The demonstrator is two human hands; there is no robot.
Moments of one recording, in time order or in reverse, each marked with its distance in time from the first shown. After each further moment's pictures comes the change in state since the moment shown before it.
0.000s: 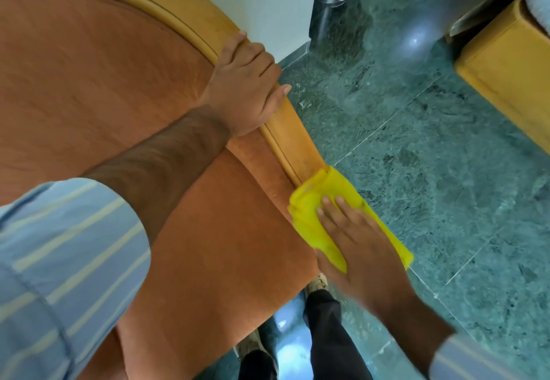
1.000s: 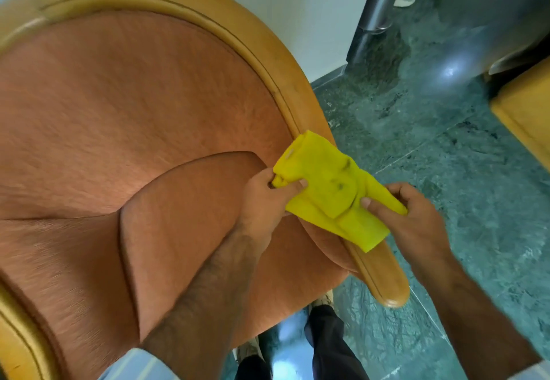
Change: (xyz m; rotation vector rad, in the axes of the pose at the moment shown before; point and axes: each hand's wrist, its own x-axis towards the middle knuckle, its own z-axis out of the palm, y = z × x) left_hand -0.095 0.106 -0.073 -1.626 -0.134 -1.553; right_hand 0.076 0.015 -0.072 0.828 0.003 0.646
